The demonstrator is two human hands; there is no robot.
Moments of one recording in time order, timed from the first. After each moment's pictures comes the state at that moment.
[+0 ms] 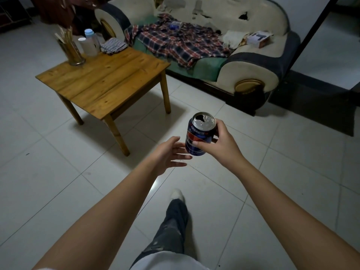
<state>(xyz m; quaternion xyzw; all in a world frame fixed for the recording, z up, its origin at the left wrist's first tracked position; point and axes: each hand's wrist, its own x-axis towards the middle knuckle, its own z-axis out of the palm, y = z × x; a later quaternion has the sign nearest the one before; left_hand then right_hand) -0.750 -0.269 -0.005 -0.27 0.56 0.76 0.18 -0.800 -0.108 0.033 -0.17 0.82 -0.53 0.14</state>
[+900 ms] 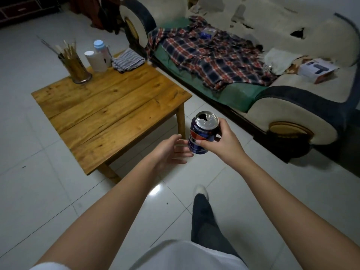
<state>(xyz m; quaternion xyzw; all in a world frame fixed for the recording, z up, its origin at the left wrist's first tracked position) -1.128 -0.465 -0.028 -0.33 0.54 0.76 0.11 -1.210 -0.311 0.013 -0.24 0.79 -0.52 0.23</state>
